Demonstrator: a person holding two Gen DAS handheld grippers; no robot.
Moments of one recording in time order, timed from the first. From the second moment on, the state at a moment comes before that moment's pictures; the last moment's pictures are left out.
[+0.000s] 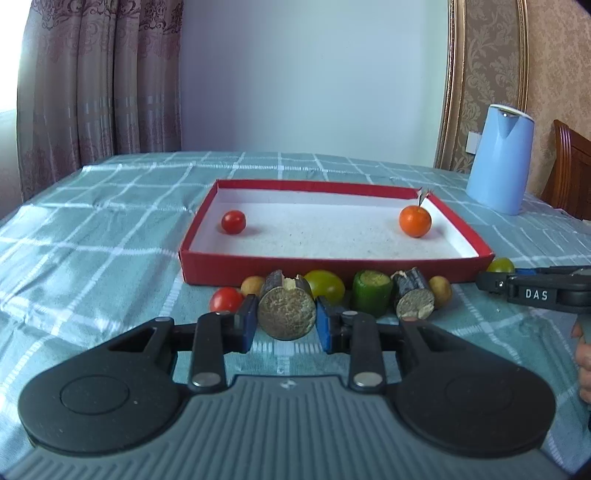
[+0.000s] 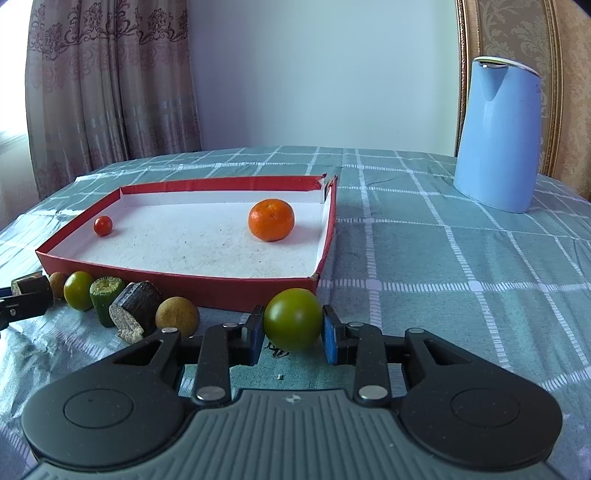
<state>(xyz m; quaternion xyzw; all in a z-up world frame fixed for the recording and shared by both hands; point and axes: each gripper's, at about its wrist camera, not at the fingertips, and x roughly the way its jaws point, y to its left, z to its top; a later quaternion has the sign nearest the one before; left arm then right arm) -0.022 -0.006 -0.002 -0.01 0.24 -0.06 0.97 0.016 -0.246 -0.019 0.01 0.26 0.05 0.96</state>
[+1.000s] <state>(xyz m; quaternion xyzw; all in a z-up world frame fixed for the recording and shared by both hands) 0.068 0.021 0.015 -0.05 0.26 -0.04 0.96 -0.001 -0.248 0.005 0.02 0.18 0.04 0.98</state>
